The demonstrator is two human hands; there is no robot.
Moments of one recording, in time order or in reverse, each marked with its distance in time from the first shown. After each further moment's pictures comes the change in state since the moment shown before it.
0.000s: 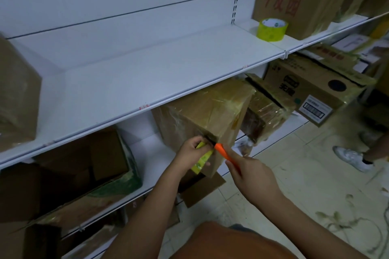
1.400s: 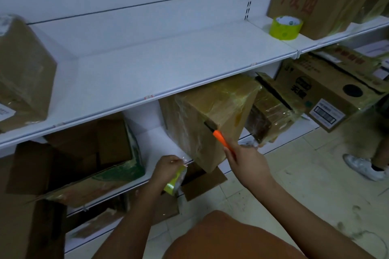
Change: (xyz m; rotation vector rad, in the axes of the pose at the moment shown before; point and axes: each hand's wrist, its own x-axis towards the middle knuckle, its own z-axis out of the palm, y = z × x) left_hand -0.031 -0.072 -0.047 0.442 0.352 -0.182; right_hand 0.030 0.009 0.008 -0.090 -0.004 -0.073
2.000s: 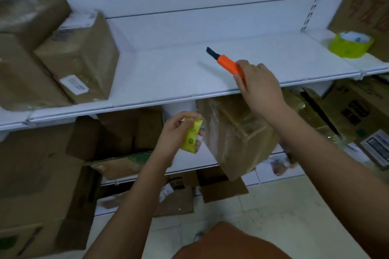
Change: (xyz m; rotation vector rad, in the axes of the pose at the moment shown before) left_hand -0.081 0.096 -0.104 -0.659 0.150 0.280; right_hand 0.165 -0.071 -0.098 0.040 0.402 -0.382
